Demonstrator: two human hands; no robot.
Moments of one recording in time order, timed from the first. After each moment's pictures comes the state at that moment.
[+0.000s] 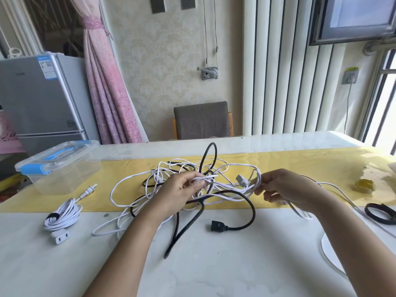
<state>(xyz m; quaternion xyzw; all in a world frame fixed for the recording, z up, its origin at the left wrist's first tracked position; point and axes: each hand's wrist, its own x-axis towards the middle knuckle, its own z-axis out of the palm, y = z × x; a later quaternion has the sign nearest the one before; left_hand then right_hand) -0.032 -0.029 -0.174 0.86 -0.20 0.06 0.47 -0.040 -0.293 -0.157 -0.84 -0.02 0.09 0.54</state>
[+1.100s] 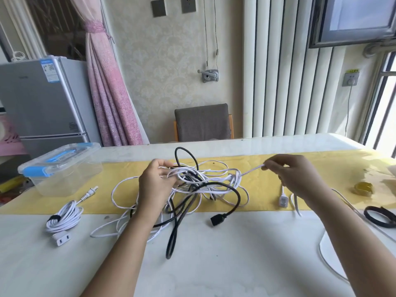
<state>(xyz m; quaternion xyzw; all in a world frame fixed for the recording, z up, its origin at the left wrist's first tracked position) -0.028 -0.019 -0.164 0.80 -0.01 0.29 0.53 -0.051 -0.297 -0.135 -0.86 -0.03 -0.17 0.47</state>
